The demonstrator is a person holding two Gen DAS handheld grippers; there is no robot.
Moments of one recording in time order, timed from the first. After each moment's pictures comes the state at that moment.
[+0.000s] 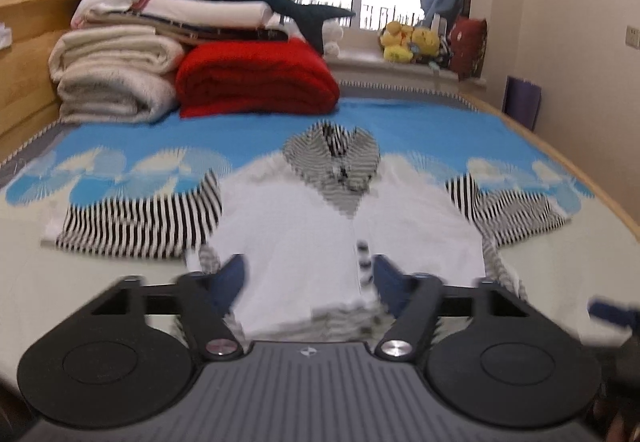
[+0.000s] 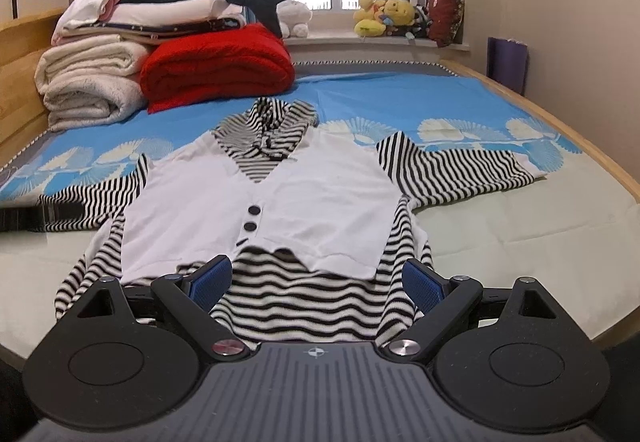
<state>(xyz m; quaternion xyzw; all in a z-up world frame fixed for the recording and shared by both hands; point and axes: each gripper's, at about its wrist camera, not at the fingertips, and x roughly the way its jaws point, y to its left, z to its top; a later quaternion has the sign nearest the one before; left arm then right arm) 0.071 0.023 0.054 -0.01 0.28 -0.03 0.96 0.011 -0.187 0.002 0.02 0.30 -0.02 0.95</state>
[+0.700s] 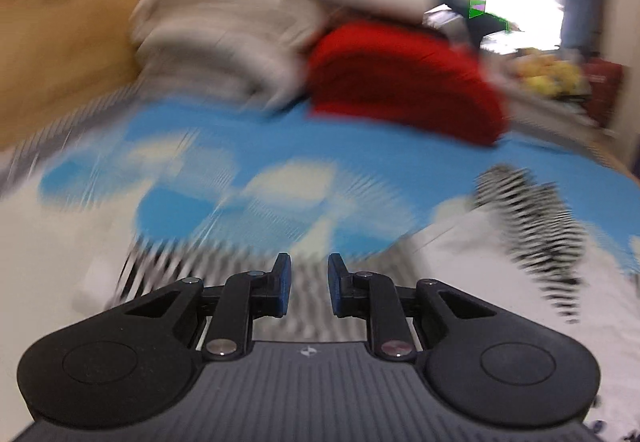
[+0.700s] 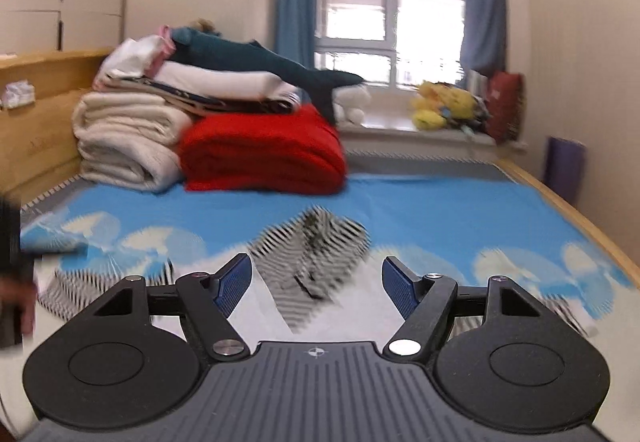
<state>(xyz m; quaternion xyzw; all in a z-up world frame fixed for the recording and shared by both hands) 0.304 0.270 -0.032 -0.08 0.31 0.13 0.94 0.169 -0.151 0.093 -0.02 0.20 0.07 0.98</state>
